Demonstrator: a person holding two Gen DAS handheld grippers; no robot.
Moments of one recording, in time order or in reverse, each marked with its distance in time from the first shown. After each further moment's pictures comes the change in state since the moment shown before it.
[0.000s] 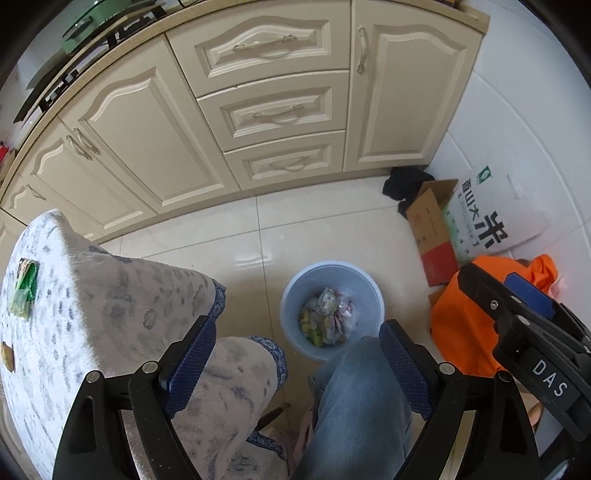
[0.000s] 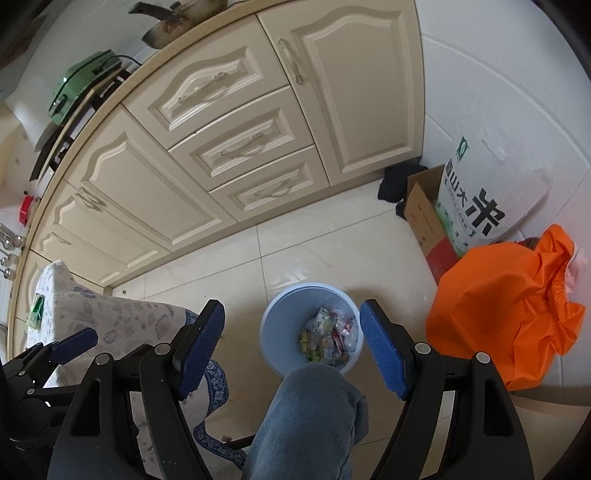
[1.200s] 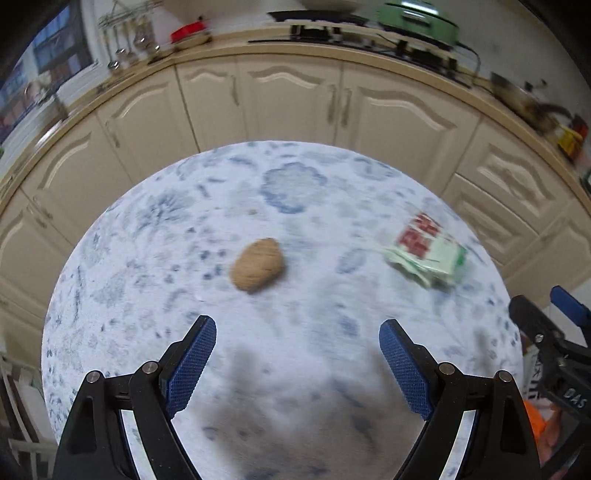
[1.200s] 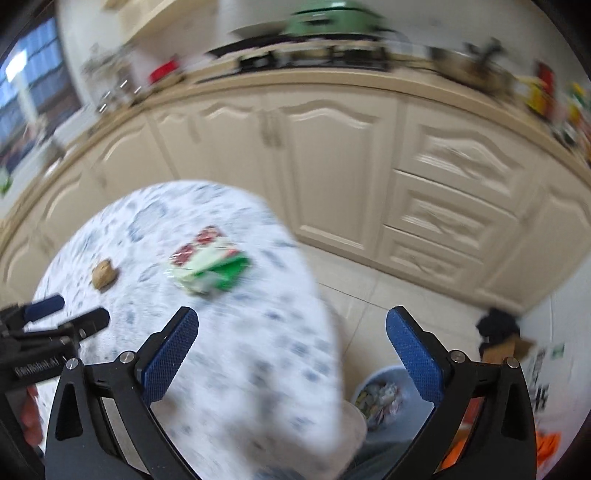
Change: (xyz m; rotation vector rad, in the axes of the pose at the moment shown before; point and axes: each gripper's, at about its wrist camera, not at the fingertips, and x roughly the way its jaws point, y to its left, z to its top) left arm -0.133 0.349 -0.160 -0.679 -0.134 0.189; right arm 0.007 0.354 -0.052 -0.767 -0.026 0.218
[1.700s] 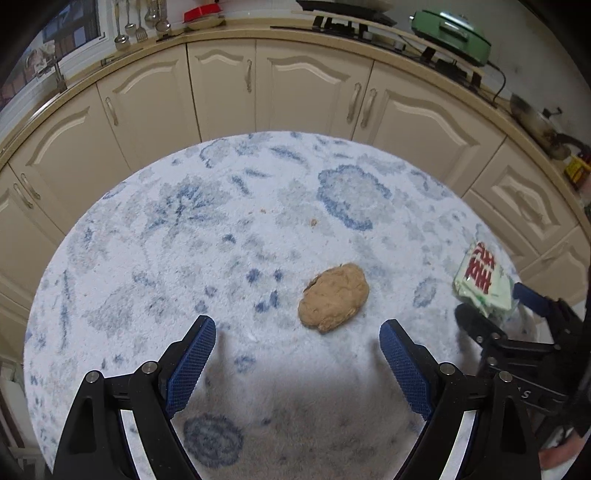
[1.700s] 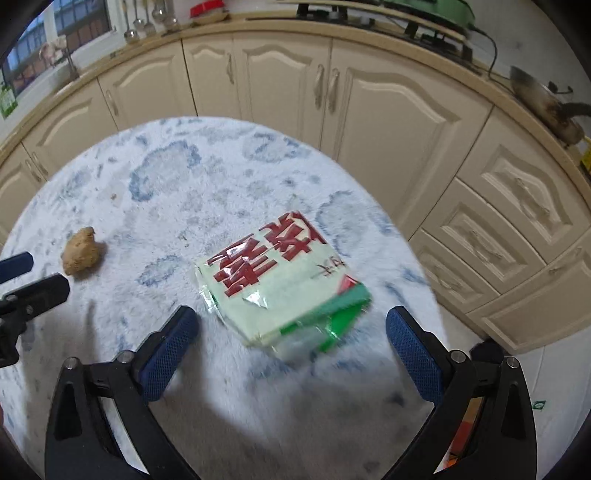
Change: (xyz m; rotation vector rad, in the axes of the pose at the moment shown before) left arm 0.059 0.060 0.030 -0.057 0.018 -0.080; right arm 0.089 0.066 0.021 -0.154 0.099 -0.008
